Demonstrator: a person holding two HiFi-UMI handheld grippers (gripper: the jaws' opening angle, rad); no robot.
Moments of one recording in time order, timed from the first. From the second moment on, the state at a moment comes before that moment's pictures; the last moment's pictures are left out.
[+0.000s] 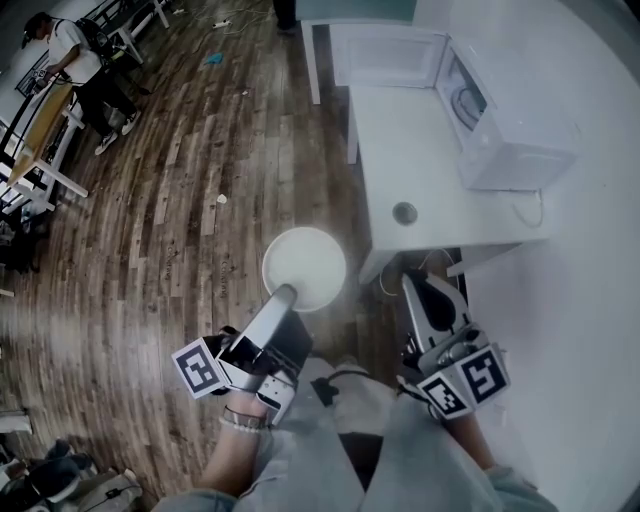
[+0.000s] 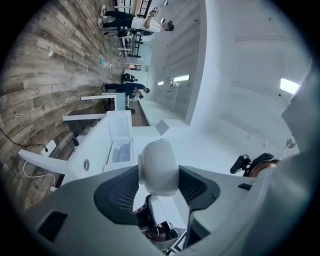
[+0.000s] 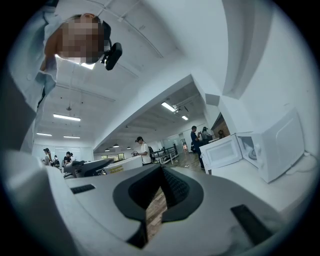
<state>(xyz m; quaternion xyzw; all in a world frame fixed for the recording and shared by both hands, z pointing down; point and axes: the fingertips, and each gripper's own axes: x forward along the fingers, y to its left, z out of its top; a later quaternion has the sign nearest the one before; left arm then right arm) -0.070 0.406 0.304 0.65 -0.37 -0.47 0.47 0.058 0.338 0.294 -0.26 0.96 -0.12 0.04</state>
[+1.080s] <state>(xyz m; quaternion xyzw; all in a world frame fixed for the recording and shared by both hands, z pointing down) -0.197 0.336 0.309 0.64 -0.37 -0.48 0.47 -0.068 0.266 0.301 -0.26 0.96 -0.12 0.01</state>
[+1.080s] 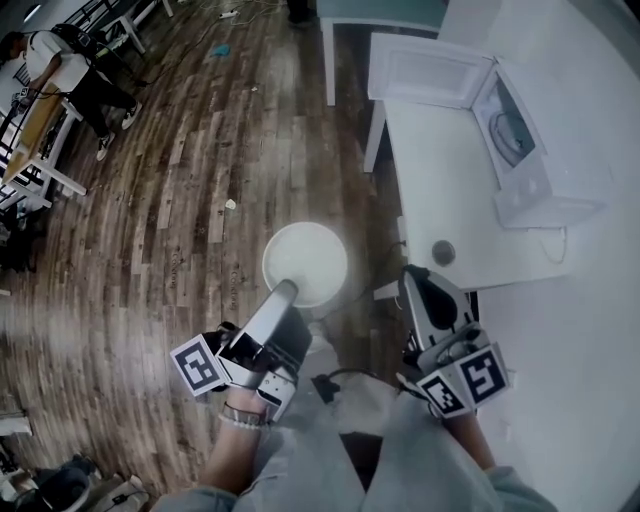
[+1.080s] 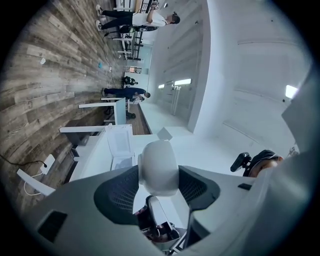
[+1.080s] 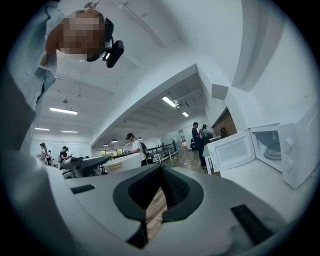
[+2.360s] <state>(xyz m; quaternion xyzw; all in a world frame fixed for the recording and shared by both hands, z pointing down) -0.247 0.178 0.316 0.68 -0.30 -0.43 0.52 -0.122 0.126 0.301 -0.35 0.93 -0.09 0.00</state>
